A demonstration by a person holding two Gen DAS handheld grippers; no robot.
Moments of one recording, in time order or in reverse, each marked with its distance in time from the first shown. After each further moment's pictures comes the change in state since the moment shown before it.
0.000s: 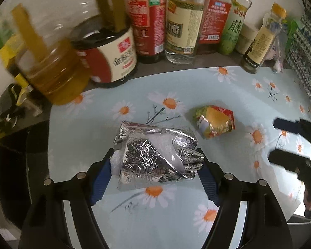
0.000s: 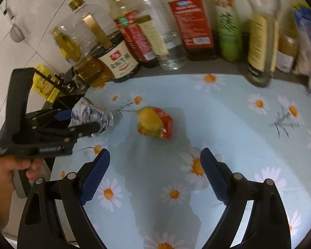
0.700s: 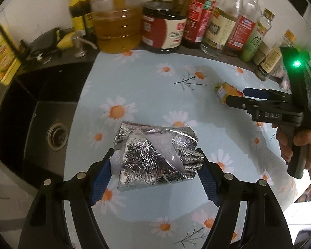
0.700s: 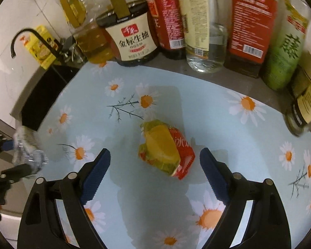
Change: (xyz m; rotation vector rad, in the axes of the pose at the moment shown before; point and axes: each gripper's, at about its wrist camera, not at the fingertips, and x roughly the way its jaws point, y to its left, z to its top) left arm -0.049 0.041 -0.093 -0.278 -0.012 0.024; right arm 0.079 0.026 0.034 -0.228 0.143 -0.063
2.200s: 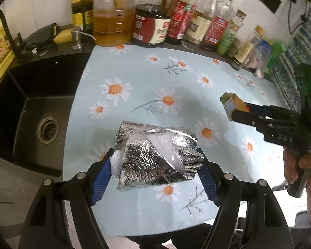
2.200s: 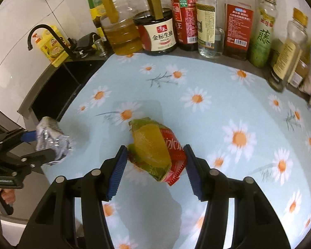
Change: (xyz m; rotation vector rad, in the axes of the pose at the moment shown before) left arm -0.031 0.027 -0.062 0.074 -0.051 -0.169; right arm -0.079 0.092 -0.089 0.083 -0.062 -0.036
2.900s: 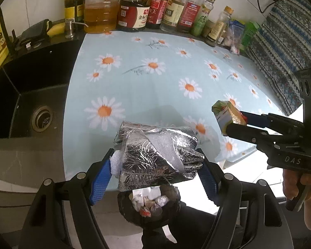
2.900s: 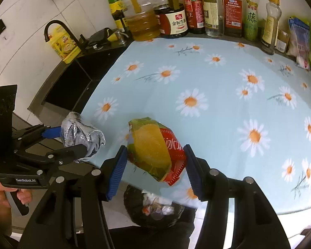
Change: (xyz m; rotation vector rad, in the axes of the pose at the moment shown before) left arm -0.035 0.011 -0.083 0.109 0.020 -0.097; right arm -0.038 0.090 -0.099 0.104 -0.028 0.003
